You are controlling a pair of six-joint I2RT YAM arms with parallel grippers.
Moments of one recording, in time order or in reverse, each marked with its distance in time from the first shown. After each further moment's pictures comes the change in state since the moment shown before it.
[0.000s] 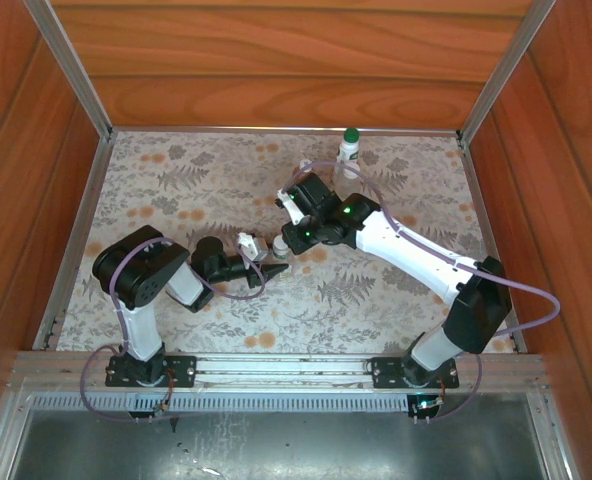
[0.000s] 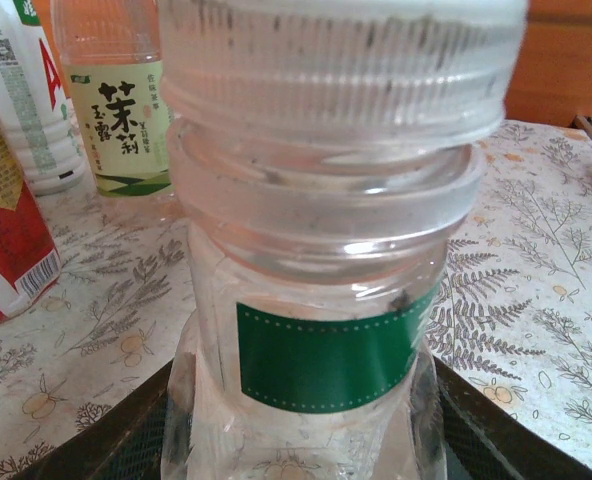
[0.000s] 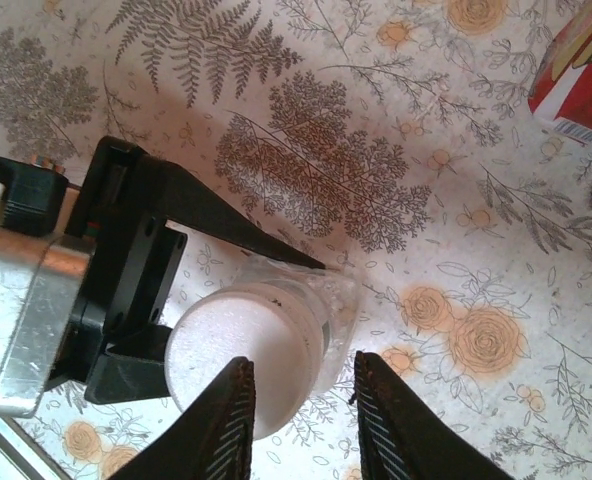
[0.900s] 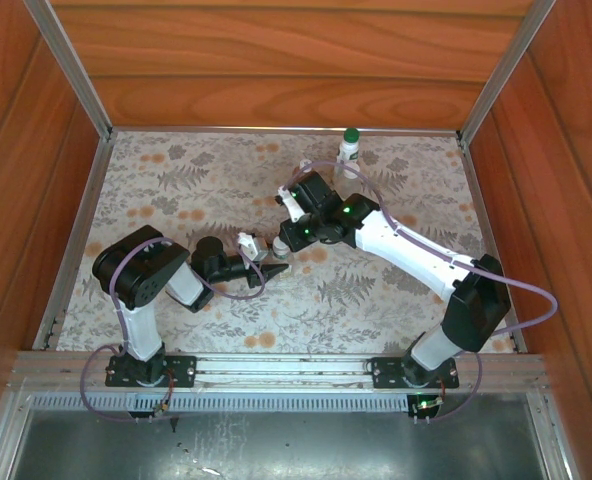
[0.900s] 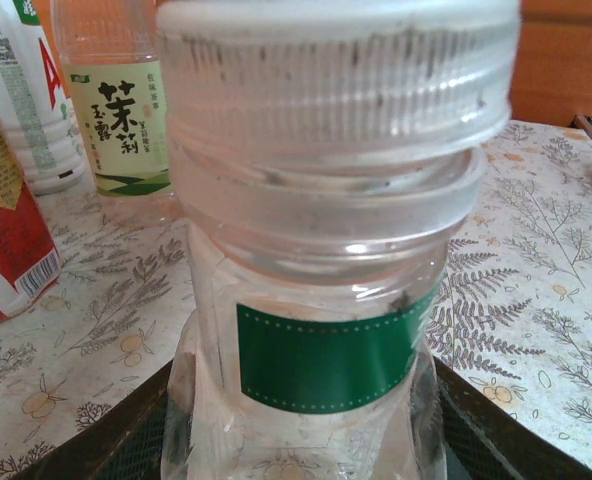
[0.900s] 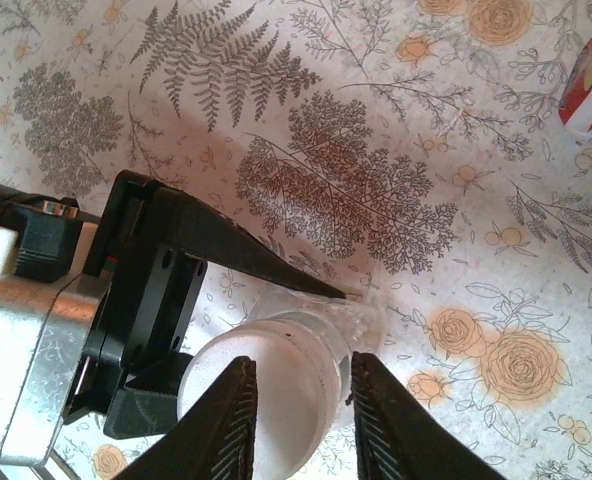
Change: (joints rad) left arm 0.000 0.000 0.000 -0.001 0.001 0.000; right arm -0.019 0.011 -0.028 0.071 -0.077 0.033
